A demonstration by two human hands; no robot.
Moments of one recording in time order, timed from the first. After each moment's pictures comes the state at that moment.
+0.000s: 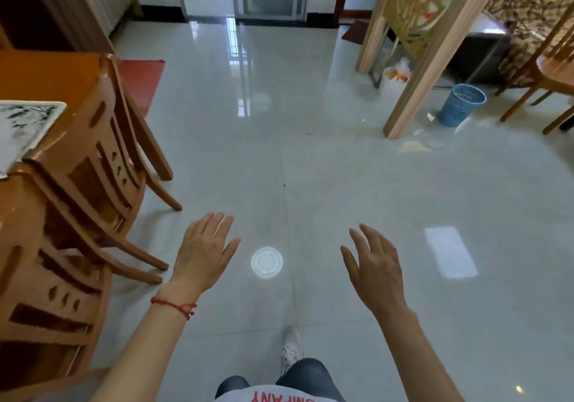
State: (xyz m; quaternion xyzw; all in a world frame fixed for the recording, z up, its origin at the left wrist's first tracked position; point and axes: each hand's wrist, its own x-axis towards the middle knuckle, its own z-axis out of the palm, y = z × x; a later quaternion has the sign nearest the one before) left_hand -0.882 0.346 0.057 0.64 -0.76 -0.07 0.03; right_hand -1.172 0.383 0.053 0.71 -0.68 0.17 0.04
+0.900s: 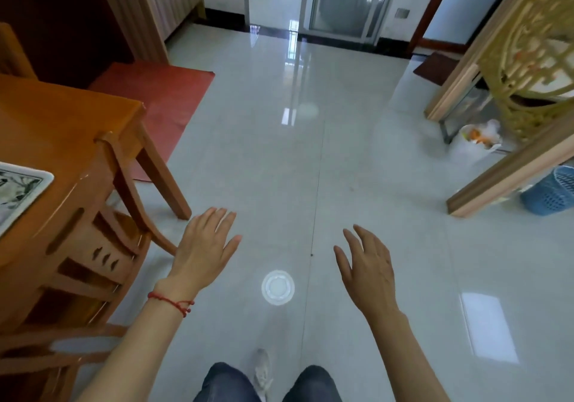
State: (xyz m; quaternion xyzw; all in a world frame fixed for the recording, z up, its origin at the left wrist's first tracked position) left_hand -0.817 -0.055 0.054 0.70 -0.71 -0.05 0.06; right_hand -1.095 -0.081 0.047 0.78 -0.61 0.16 -0.01
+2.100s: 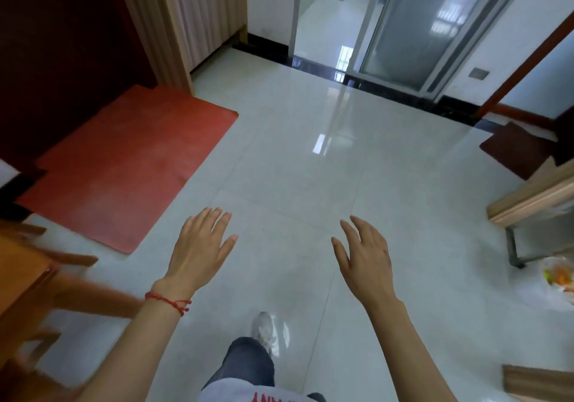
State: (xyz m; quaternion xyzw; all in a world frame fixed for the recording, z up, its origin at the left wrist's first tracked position) left_hand -0.702 -0.625 0.041 0.79 -0.61 -0.06 0.07; right_hand -0.966 -0.725 0.052 0.85 -0.51 0.15 -0.03
